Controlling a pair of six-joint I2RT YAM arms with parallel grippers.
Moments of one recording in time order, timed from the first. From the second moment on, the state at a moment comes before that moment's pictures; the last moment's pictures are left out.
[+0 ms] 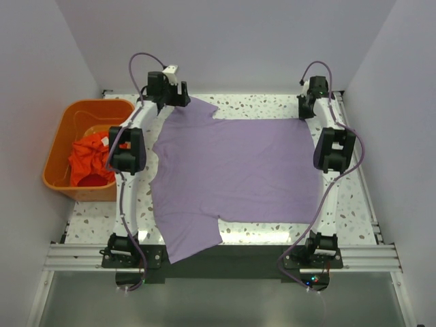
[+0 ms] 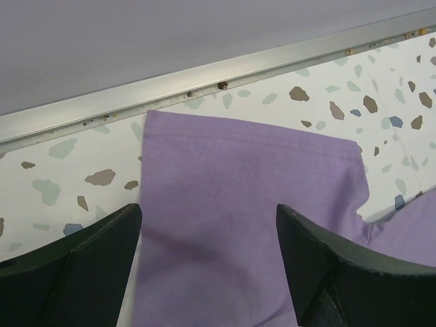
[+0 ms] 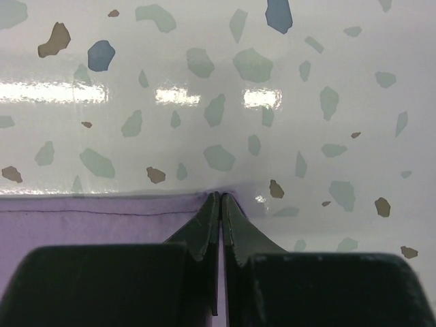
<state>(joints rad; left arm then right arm) -0.10 2.50 2.15 -0.18 0.32 -0.05 -0.09 2.56 2.31 -0.69 -0.01 -0.12</state>
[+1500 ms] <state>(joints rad) -0.10 2.64 2.26 -0.21 0.21 -0.01 -0.09 2.54 2.33 -0.69 0.06 -0.06</state>
